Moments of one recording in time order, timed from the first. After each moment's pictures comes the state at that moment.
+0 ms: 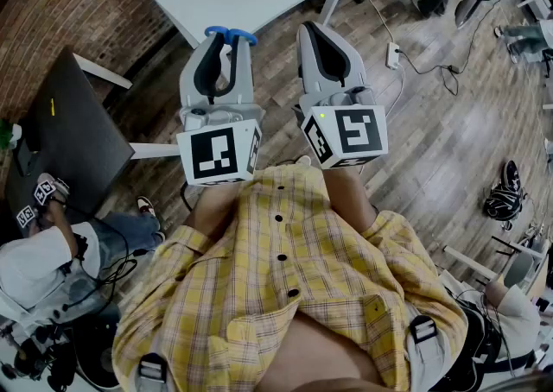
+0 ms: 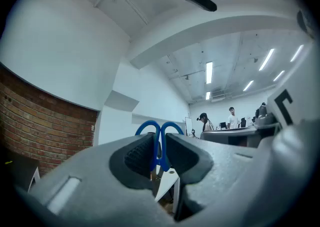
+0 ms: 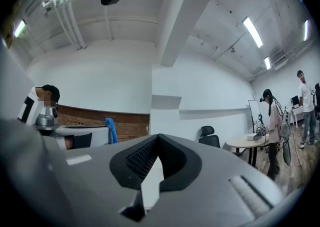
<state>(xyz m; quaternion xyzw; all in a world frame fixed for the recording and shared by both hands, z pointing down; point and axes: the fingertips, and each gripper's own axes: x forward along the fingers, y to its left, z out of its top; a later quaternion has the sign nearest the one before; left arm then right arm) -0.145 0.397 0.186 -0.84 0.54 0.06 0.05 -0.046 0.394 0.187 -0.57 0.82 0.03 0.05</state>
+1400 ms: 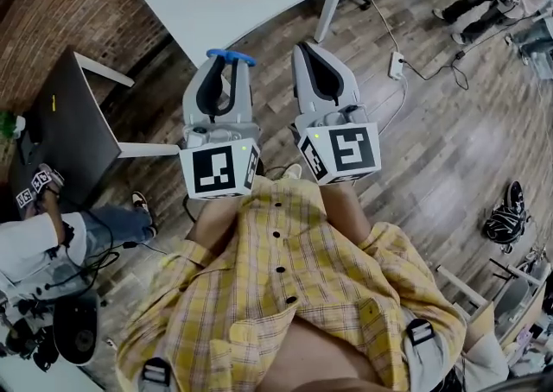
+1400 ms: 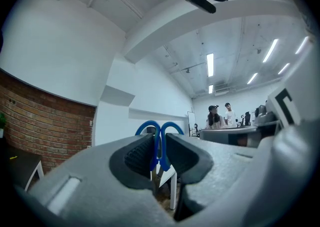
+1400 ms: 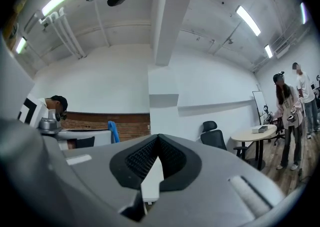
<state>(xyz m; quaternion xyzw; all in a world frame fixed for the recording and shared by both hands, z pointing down) -0.038 0.399 0.218 -0.82 0.57 0.03 0.04 0.057 0.392 0.219 -0.54 0.84 -0.01 0.07</state>
